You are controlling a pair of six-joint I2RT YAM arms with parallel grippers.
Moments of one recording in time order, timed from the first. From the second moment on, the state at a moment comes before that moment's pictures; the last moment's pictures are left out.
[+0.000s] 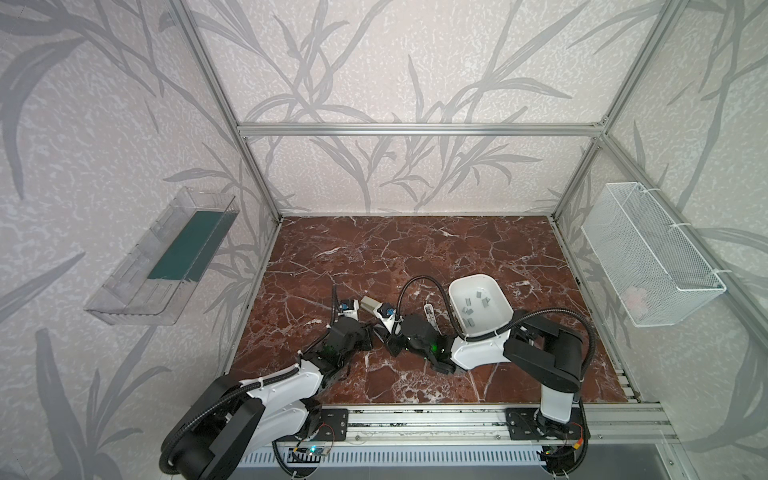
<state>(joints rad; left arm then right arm) -0.56 1.09 0.16 0.30 -0.15 -0.58 1.12 1.90 0.83 0.65 0.14 0.13</state>
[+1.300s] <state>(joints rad) -0.56 1.56 0.09 1.02 -0.13 -0.53 1.12 1.99 0.80 0.74 0.17 0.17</state>
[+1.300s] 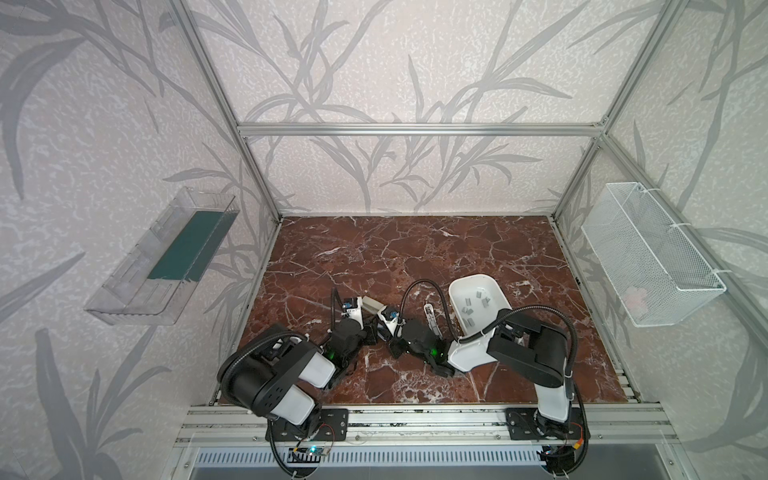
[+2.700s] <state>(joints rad) -0.58 1.09 0.28 0.33 -0.12 -0.46 1.10 1.52 0.65 0.38 0.45 0.20</state>
